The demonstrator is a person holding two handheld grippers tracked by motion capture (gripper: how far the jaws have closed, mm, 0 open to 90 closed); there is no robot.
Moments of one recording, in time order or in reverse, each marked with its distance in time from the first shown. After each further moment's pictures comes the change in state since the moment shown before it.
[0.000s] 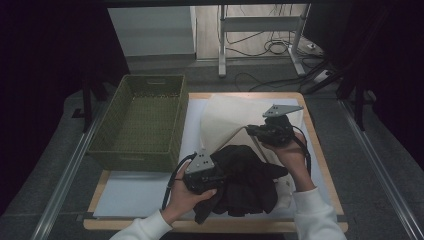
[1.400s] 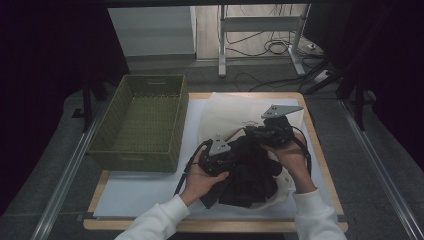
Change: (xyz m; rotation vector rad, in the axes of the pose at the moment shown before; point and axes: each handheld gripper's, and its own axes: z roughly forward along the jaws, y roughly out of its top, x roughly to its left) left arm 0.024 0.015 0.055 0.093 0.150 0.009; right arm 0.009 0.005 -0.007 -0.004 0.024 -0.024
